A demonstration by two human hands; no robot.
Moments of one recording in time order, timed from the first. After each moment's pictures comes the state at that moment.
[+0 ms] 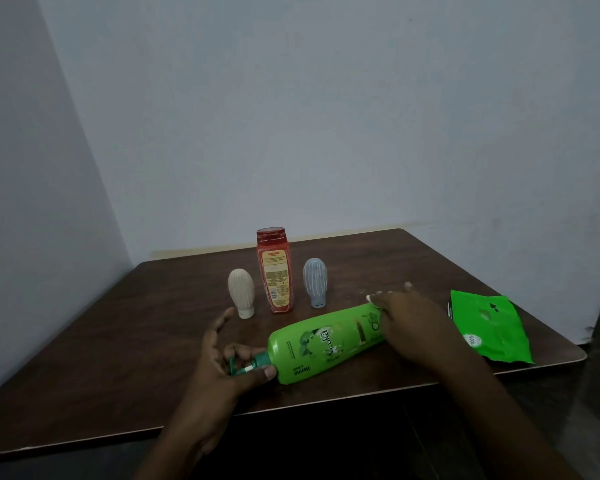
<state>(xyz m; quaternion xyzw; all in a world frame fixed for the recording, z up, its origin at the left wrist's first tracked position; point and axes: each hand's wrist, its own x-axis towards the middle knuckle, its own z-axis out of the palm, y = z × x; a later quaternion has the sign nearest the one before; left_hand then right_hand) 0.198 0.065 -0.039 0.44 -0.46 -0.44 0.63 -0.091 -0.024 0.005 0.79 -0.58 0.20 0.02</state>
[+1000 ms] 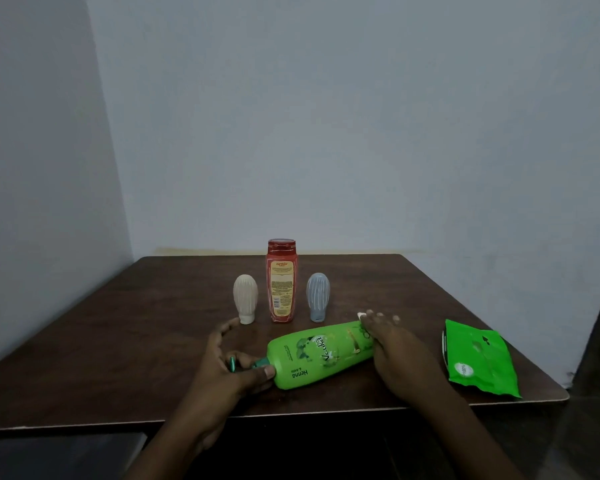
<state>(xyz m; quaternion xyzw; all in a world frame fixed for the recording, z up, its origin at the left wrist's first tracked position) 0.196 0.063 -0.038 0.44 -0.41 -0.47 0.64 -0.083 -0.028 -0.026 0.81 -0.51 0.28 0.03</state>
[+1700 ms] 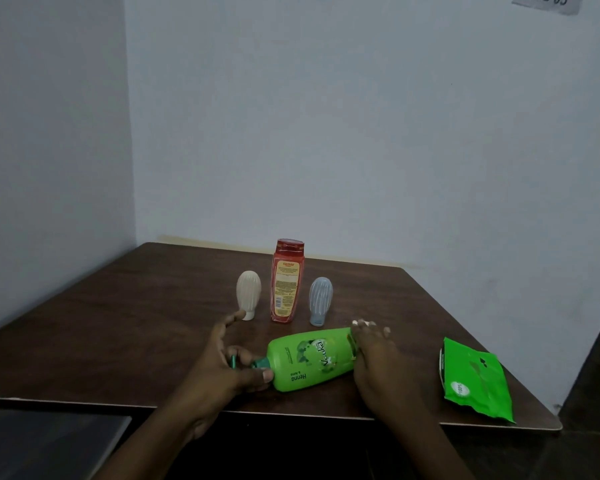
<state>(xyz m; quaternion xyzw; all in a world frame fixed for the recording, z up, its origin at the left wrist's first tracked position) 0.203 0.060 -0.044 0.44 -0.42 -0.49 0.62 -0.054 -0.022 -0.031 0.79 -0.54 0.29 0.04</state>
